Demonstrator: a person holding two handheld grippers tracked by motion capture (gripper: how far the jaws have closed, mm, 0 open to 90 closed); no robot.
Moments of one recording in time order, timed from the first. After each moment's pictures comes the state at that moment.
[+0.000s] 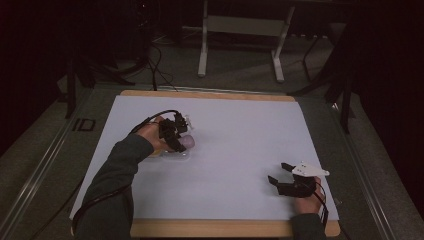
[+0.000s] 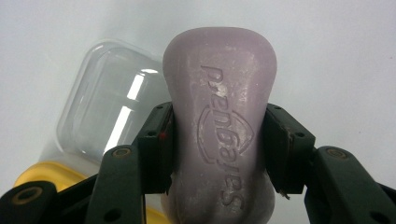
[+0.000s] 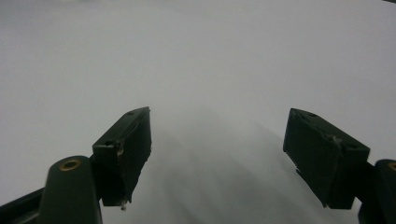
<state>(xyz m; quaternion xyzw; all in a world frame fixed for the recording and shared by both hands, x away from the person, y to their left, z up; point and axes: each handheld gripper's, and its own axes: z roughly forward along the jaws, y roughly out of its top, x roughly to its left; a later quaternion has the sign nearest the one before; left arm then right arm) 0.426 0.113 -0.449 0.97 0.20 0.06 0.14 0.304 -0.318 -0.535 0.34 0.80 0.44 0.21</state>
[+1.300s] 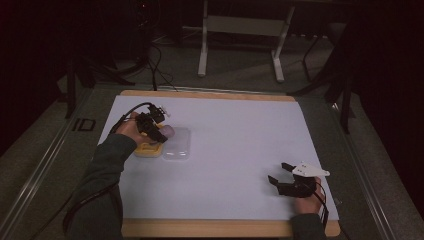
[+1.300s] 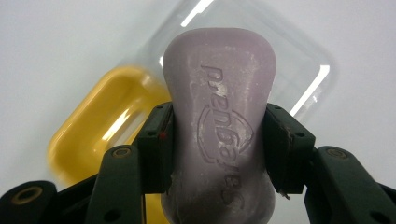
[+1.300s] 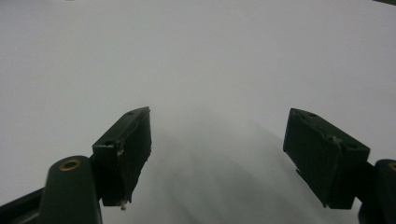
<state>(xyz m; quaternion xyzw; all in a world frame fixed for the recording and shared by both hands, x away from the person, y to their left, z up) 0.442 0.189 -0.449 0.91 0.36 0.08 0.16 0.304 -0.318 -0.535 0.34 0.80 0.44 0.21</state>
